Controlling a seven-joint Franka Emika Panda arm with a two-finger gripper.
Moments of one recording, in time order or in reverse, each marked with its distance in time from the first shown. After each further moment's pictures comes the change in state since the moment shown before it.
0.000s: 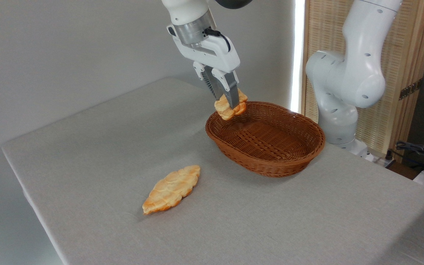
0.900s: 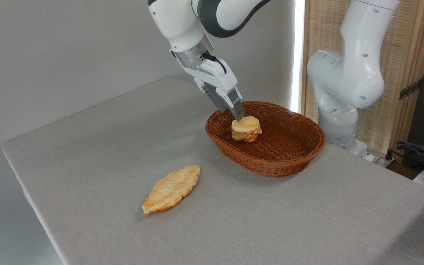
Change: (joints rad) arm -0.049 0.072 -0.005 -0.065 -0.028 0.065 0.000
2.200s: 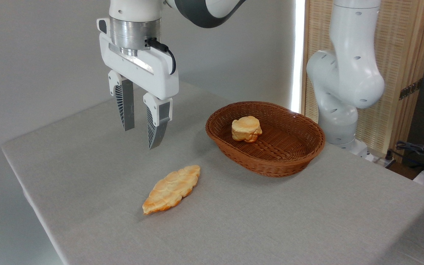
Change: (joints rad) arm 0.013 0.280 0.260 0.452 0.012 0.366 0.091
